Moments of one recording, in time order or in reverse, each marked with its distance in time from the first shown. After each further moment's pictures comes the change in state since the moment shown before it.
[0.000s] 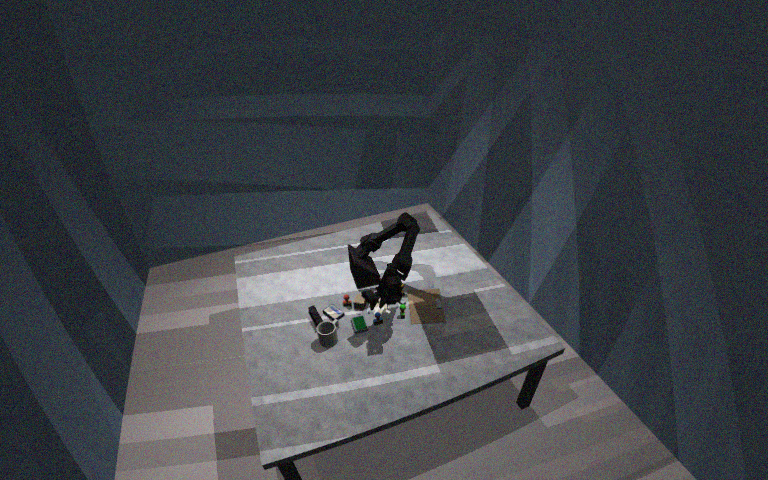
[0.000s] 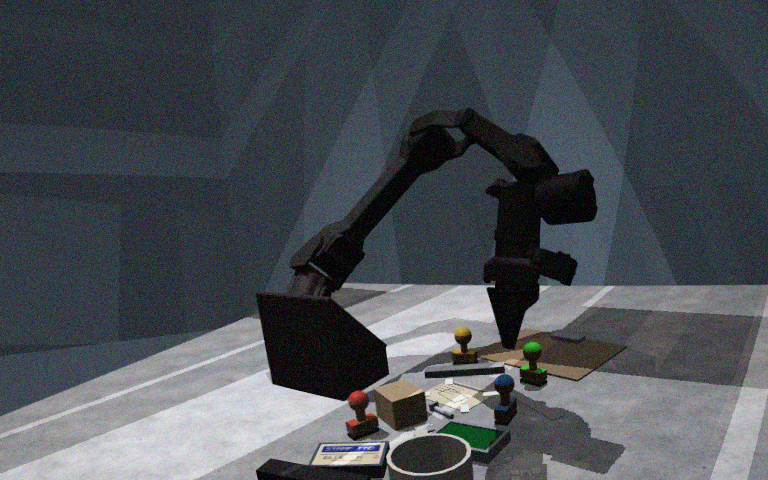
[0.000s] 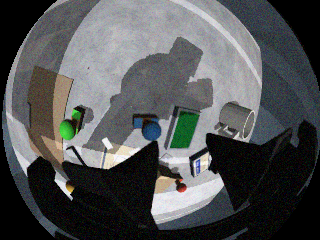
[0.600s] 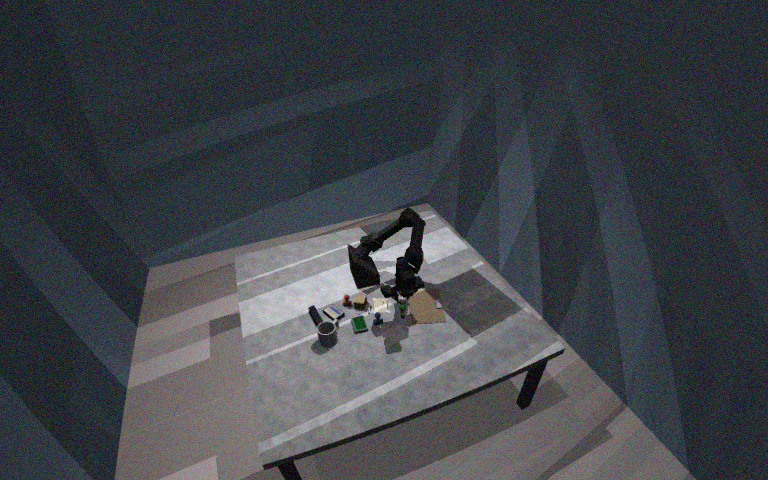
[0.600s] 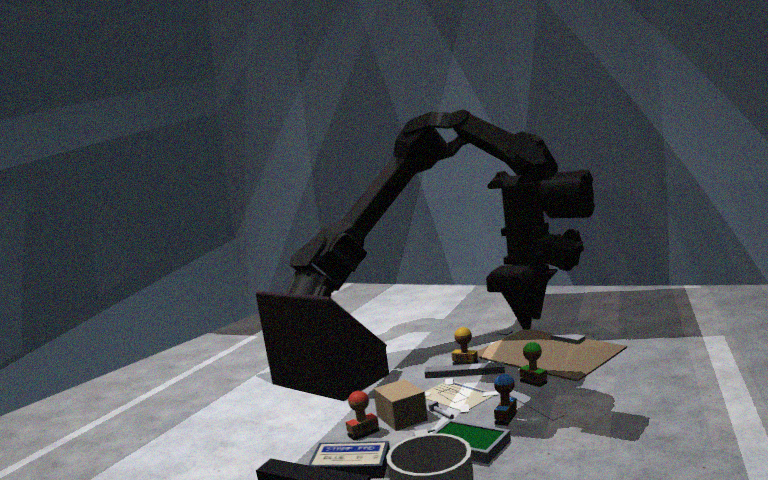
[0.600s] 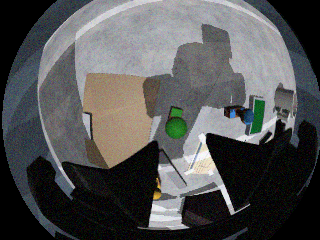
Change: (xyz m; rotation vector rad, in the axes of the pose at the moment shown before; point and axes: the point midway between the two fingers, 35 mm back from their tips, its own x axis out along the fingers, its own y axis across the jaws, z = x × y) arm -0.038 0.113 0.019 0.272 -0.076 0.391
